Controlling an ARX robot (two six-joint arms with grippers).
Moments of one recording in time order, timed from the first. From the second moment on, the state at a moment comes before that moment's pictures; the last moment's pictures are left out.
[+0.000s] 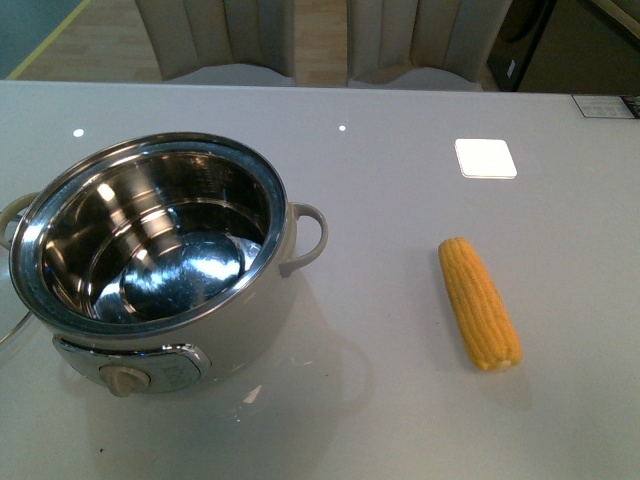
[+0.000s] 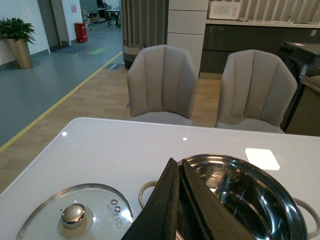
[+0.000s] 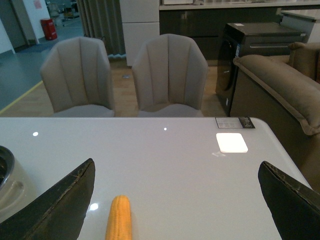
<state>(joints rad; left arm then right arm) 0.00 0.01 0.01 0.00 0.00 0.00 0.00 0.00 0.02 0.00 0.00 0.00</state>
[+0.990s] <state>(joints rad) 0.00 0.01 0.01 0.00 0.00 0.00 0.00 0.00 0.02 0.00 0.00 0.00</state>
